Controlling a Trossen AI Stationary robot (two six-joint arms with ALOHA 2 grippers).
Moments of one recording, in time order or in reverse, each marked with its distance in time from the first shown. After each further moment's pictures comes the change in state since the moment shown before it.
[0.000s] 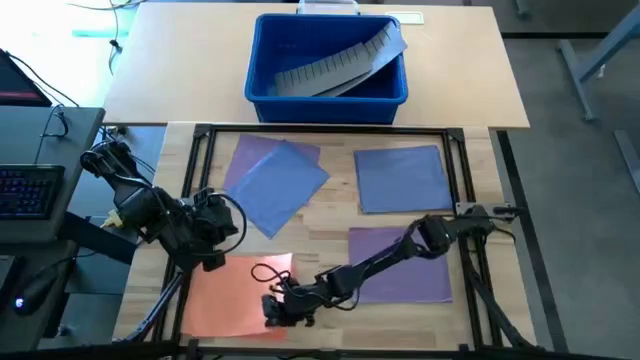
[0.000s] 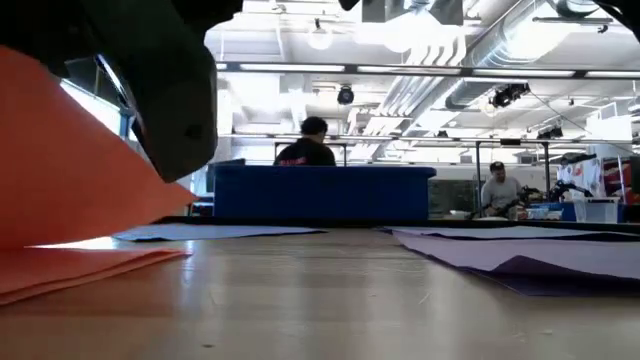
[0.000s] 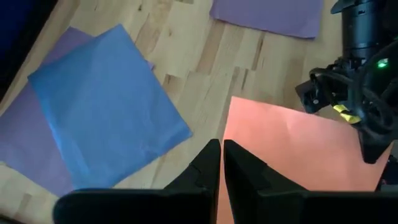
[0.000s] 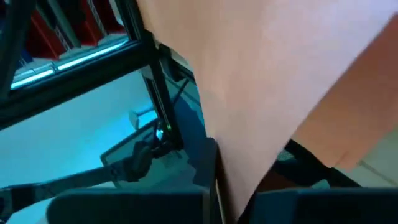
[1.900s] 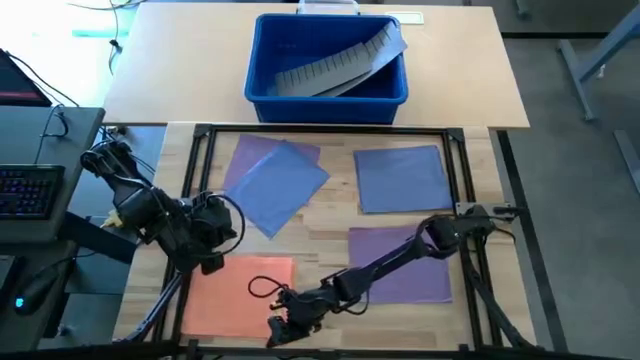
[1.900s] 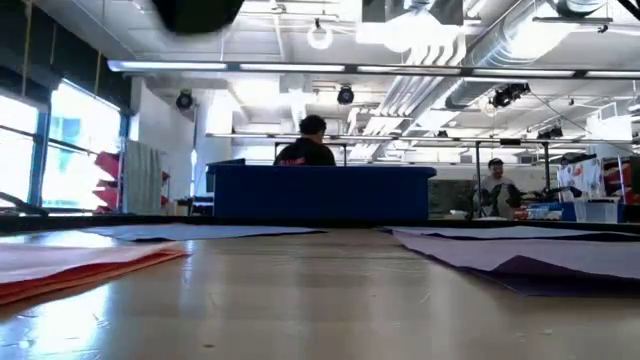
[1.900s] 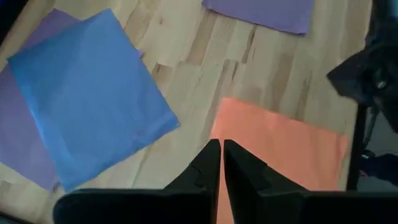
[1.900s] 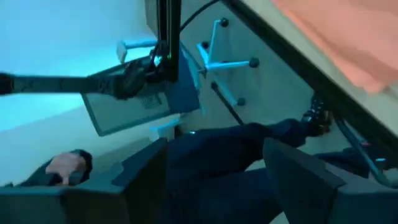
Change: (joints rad) left arm -0.035 0.002 -0.001 0.005 0.046 -0.110; right arm 0.028 -0.124 0.000 -0.121 -0.191 -0.297
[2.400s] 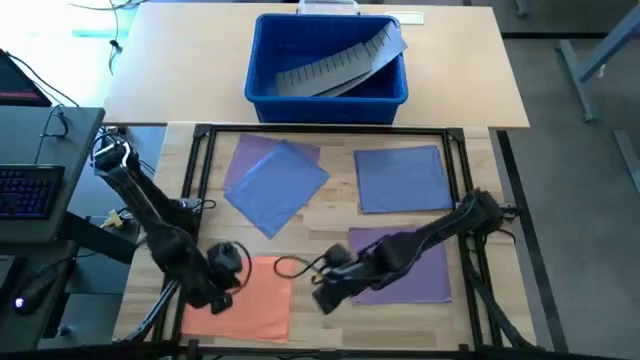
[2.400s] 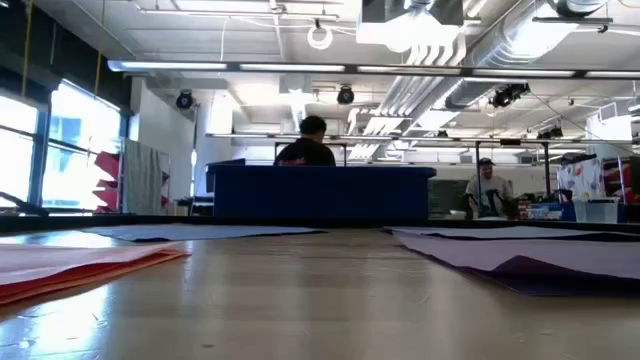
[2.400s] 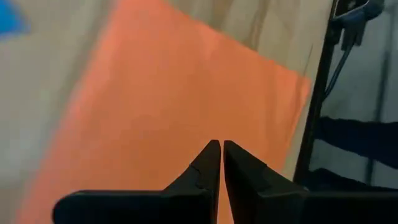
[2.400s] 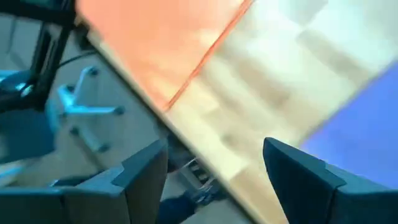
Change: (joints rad) left arm -0.142 0.076 -0.685 0.908 0.209 -0.214; right arm -0.004 -0.392 0.000 -0.967 0.317 -0.313
